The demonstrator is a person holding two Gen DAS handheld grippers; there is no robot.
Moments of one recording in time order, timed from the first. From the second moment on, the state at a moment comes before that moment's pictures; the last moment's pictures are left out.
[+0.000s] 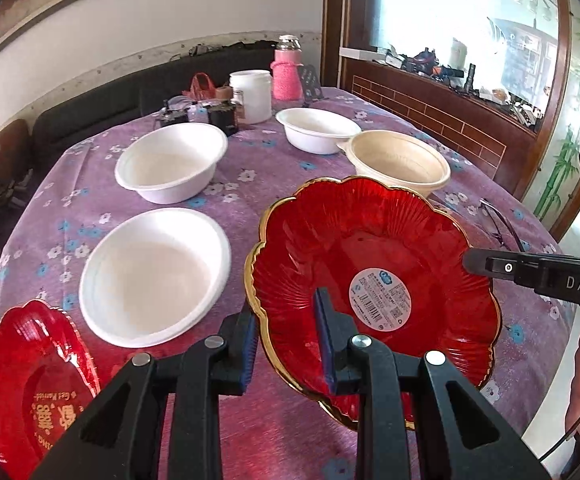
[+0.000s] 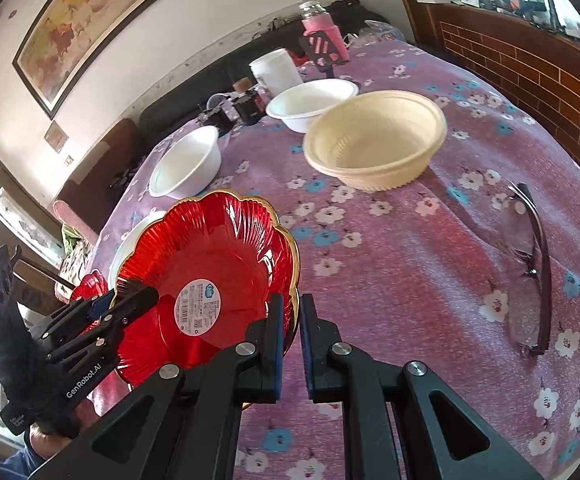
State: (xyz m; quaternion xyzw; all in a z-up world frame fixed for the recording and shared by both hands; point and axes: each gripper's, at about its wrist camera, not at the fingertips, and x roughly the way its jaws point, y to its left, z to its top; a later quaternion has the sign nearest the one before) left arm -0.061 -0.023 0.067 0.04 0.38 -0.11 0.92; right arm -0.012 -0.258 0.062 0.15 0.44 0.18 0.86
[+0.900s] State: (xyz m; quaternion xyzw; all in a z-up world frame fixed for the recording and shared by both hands) left arm -0.107 0.088 0.095 -0.04 0.34 -0.03 0.94; right arm -0.008 -0.144 0.098 0.08 0.43 0.27 0.86
